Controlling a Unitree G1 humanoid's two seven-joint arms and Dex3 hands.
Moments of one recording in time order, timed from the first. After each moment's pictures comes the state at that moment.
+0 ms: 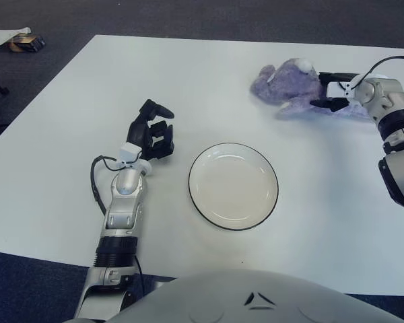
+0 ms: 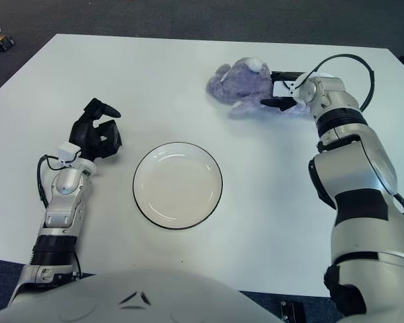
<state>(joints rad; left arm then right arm) -0.04 0.07 0.04 -0.03 0.01 -0.21 -0.03 -1.12 -0.65 0.58 1.27 -0.68 -0.26 0.34</state>
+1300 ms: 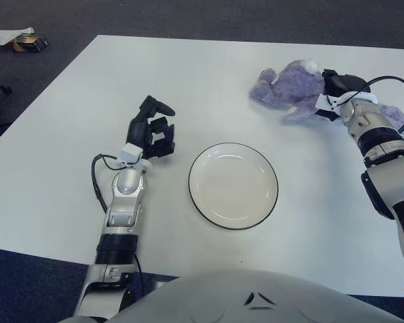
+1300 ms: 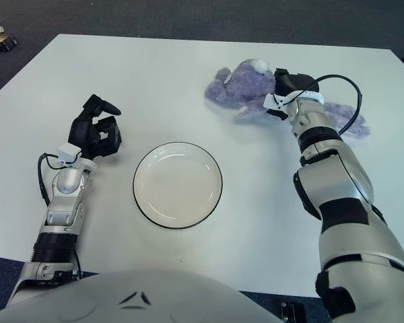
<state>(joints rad) -0.06 0.08 0.04 0.03 0.03 -0.32 -0.02 -0.99 -0.55 0.50 1.28 -0.68 -0.11 -0.23</state>
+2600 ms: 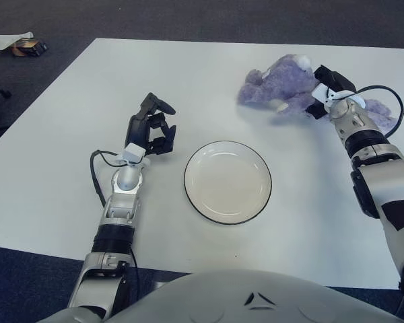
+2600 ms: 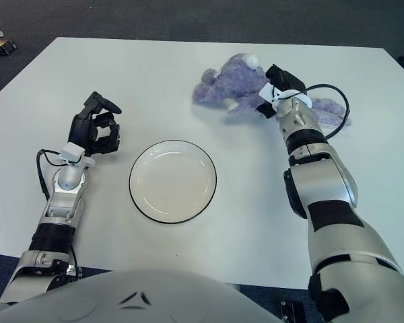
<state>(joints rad) -0.12 0.14 0.03 0.19 0.15 -0.52 0.04 -0.98 -0.46 0.25 1.20 -0.45 -0.11 -0.14</state>
